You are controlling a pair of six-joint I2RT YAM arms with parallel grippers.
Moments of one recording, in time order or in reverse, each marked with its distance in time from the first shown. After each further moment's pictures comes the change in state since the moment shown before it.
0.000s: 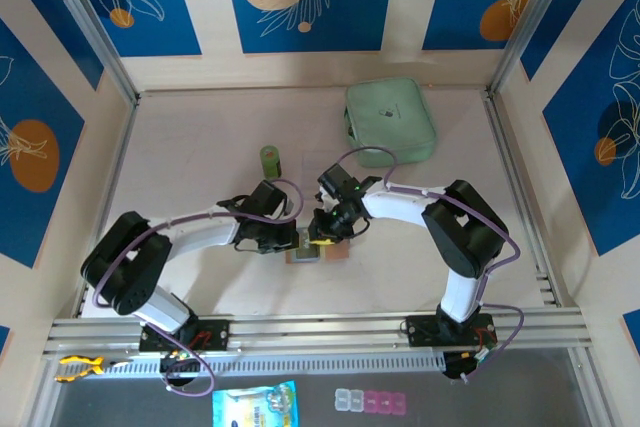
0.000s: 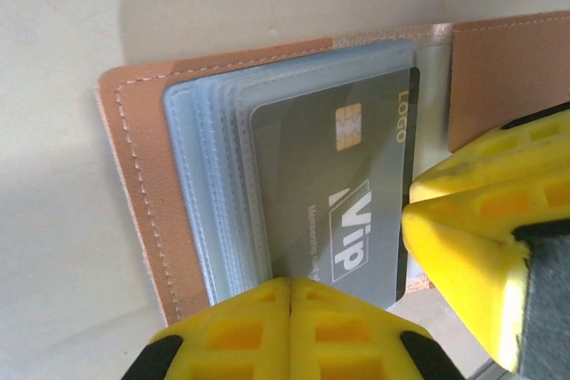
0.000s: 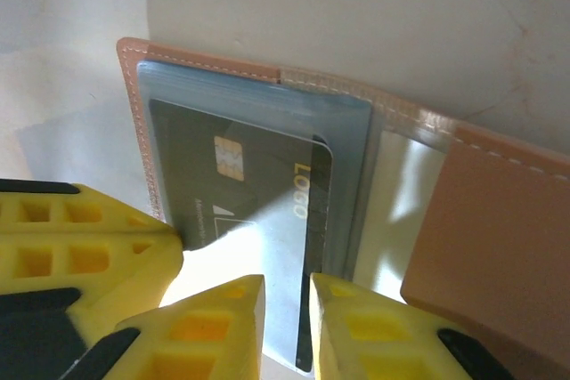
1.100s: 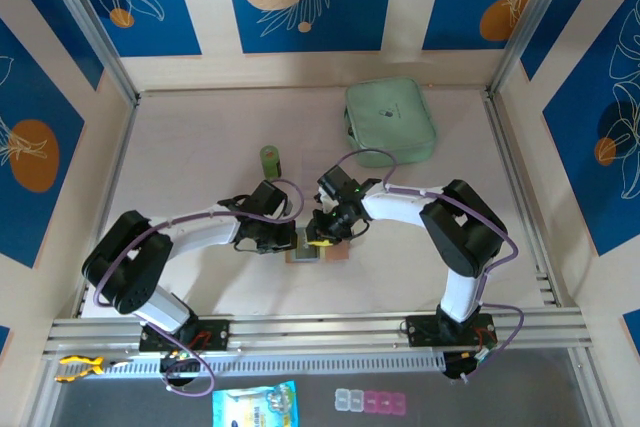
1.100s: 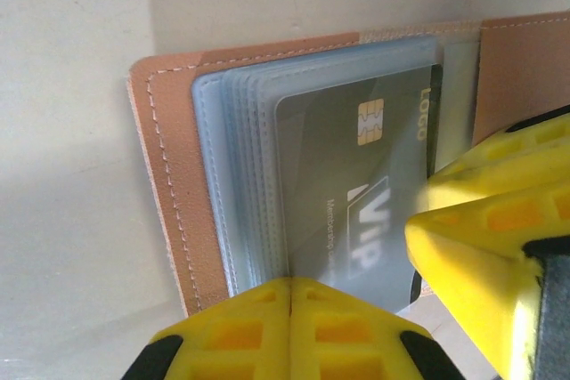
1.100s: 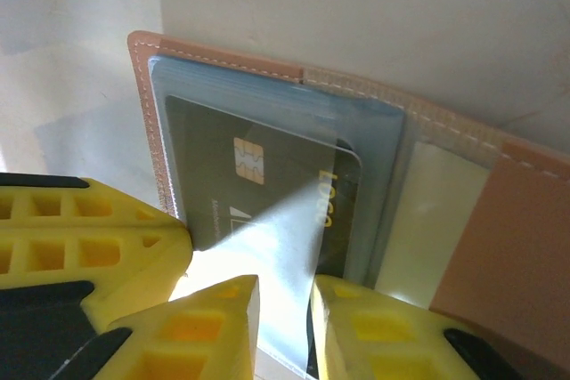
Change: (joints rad) left arm 0.000 0.013 0.009 -0.027 -0.019 0.026; right arm -0.002 0.009 -0.019 0.050 -0.027 0.018
